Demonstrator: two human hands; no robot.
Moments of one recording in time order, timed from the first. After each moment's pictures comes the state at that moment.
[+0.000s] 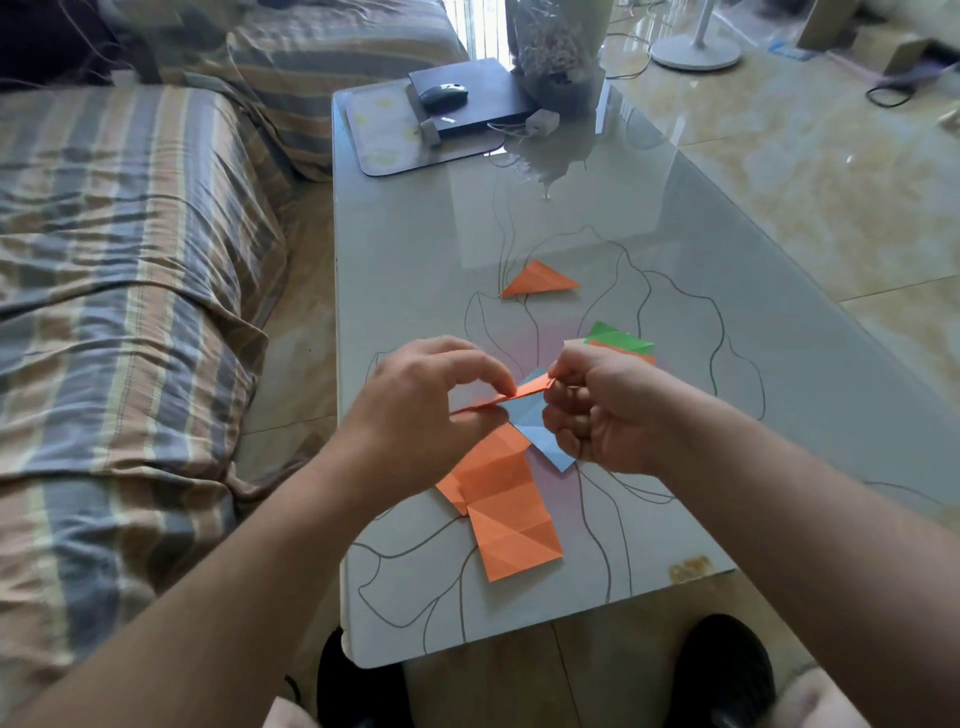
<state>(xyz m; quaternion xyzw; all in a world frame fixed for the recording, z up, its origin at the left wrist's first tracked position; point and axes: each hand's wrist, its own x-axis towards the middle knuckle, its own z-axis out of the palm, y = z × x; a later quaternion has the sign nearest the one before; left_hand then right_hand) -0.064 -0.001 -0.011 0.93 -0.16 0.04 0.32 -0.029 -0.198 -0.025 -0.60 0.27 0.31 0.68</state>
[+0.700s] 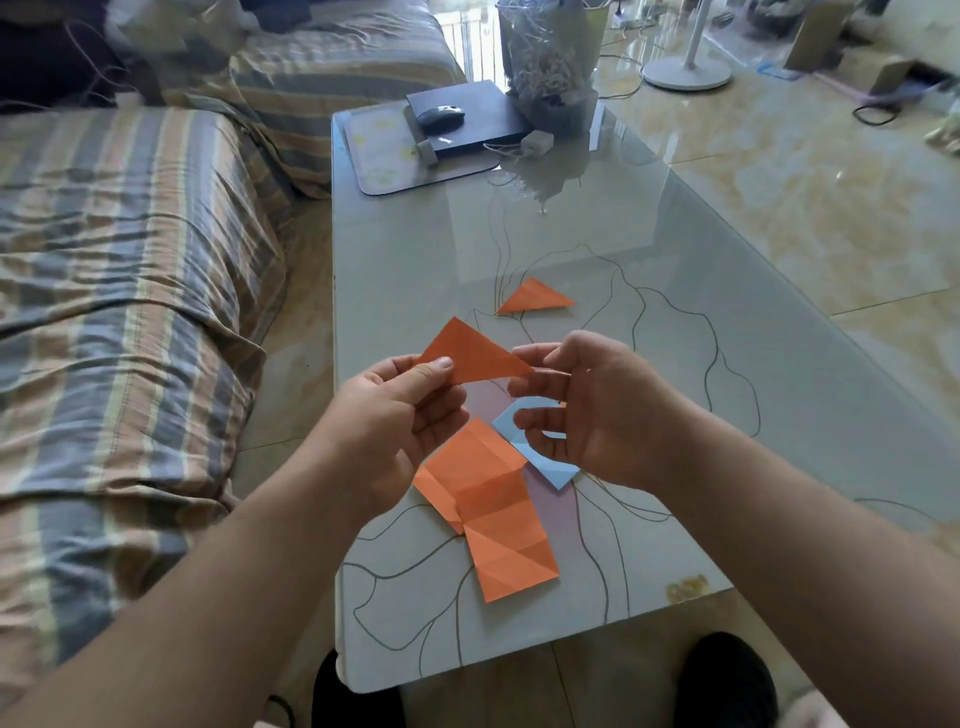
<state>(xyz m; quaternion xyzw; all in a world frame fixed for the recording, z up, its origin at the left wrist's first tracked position) -0.051 -0.005 -0.008 0.52 0.23 -0.10 0.82 -0.031 -0.200 -0.009 -0.50 0.14 0.32 0.79</state>
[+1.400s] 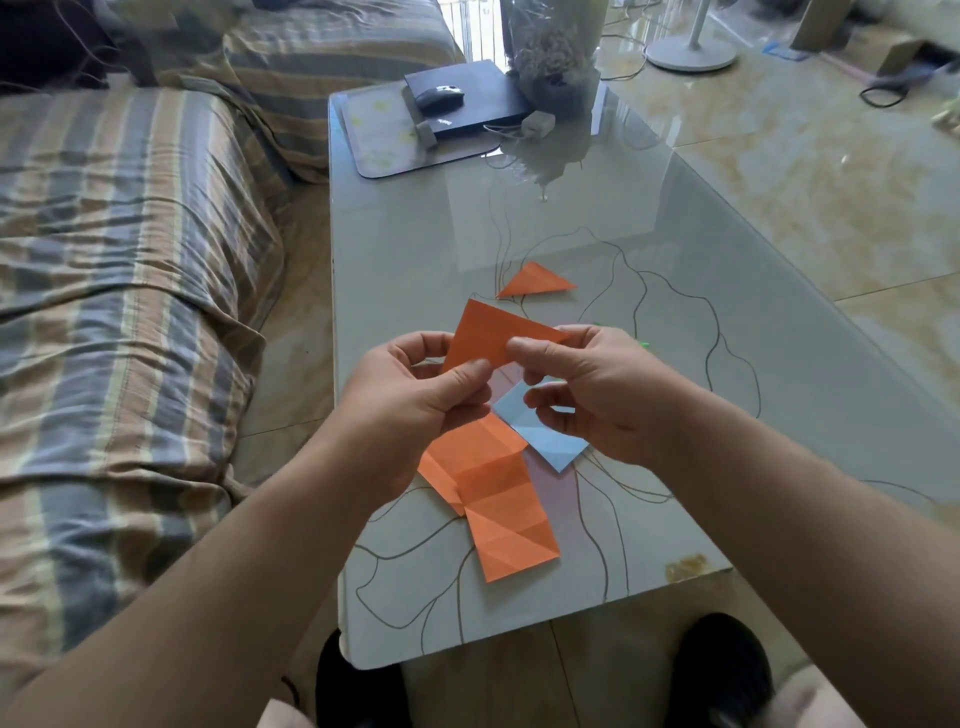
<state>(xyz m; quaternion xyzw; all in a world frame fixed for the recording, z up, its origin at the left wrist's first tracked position) -0.060 -0.012 -0.007 0.63 0.13 -0.11 0.76 -0.031 -0.198 -0.013 -0.63 0.10 0.24 0.74</state>
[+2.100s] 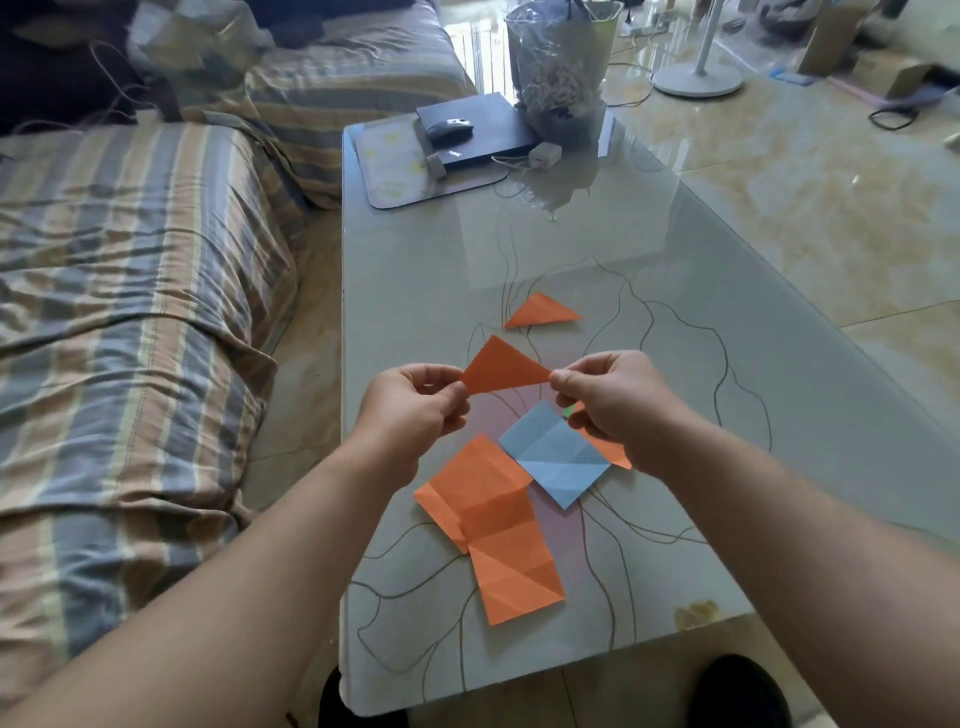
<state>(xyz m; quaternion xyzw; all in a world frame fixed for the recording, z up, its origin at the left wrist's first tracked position) 0.004 0.003 -0.066 0.73 0.20 -0.06 0.66 0.010 -0.219 -0.054 -0.76 0.14 0.14 0.62</state>
